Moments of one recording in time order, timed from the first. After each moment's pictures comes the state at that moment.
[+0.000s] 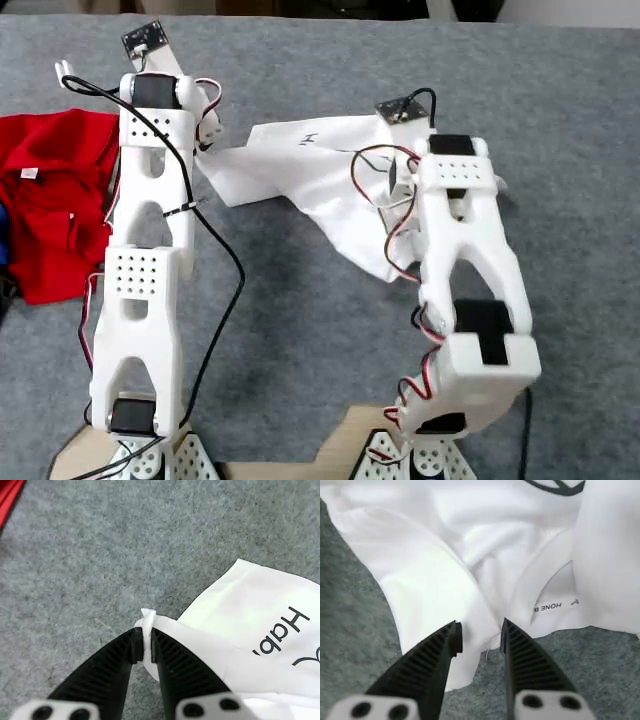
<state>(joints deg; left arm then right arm) -0.4 59.0 -83.9 100.2 19.4 -2.8 11.6 7.9 76.3 7.3</state>
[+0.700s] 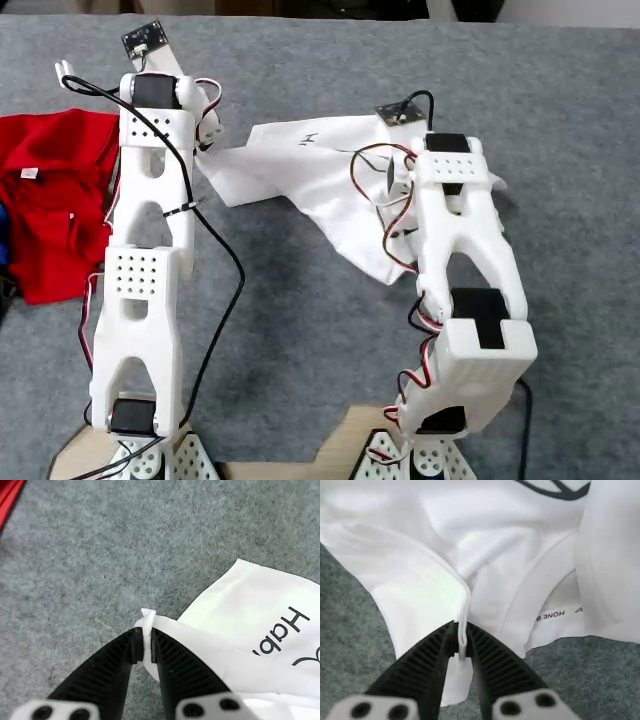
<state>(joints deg) -0.4 59.0 -83.9 100.2 19.4 -2.7 15.2 6.3 75.3 6.2</state>
